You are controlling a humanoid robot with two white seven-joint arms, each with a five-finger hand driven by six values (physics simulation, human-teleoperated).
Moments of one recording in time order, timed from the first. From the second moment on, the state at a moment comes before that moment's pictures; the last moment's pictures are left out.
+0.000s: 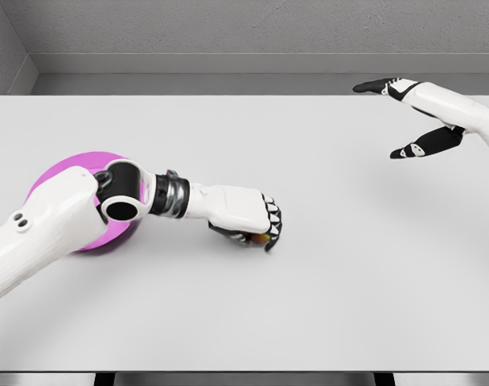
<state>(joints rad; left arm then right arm) -0.85 0.46 -1.07 -1.42 -0.47 -0.61 -0.51 -0.57 -0.78 0.36 -1.35 -0.08 -0.61 0.61</state>
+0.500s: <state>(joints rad) -0.84 0.93 -0.94 -1.36 -0.20 -0.61 -0.50 -0.57 -0.78 0.36 -1.35 -0.07 -0.61 0.61</state>
